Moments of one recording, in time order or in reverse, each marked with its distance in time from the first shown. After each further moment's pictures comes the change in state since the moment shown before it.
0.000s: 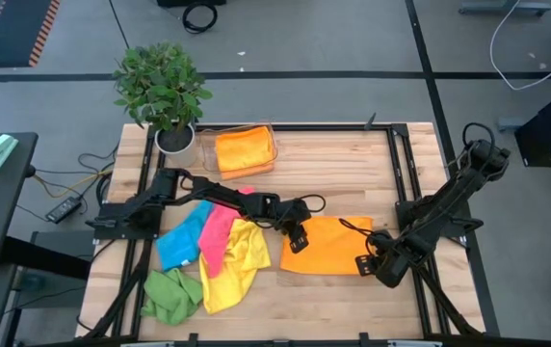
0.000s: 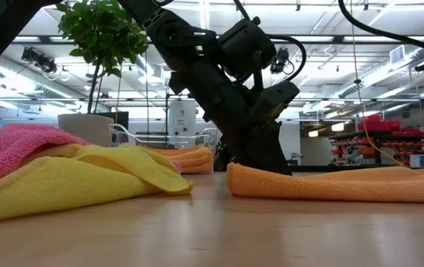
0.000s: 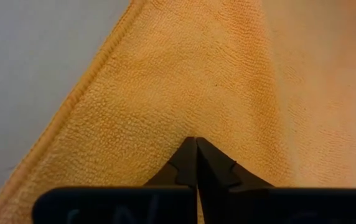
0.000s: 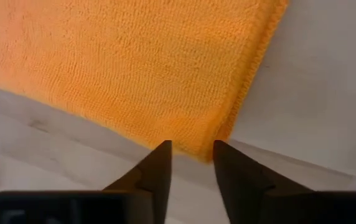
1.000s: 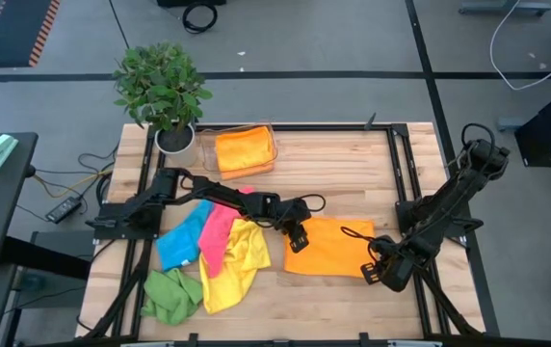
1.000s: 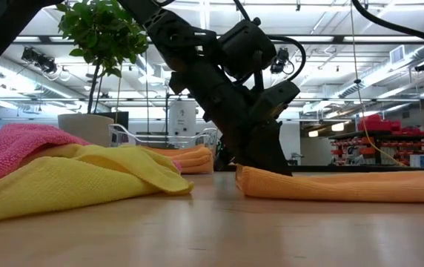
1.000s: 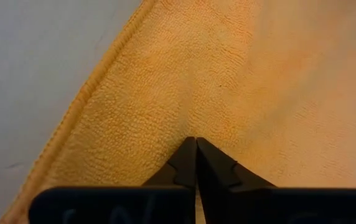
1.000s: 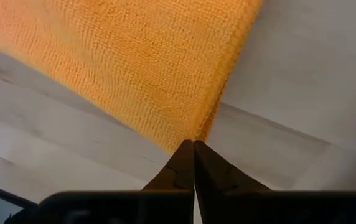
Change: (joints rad) left arm 0.013 0.000 0.000 -0.008 0.001 -0.010; right arm 0.055 -0.003 0.000 0.014 -0.100 -0.034
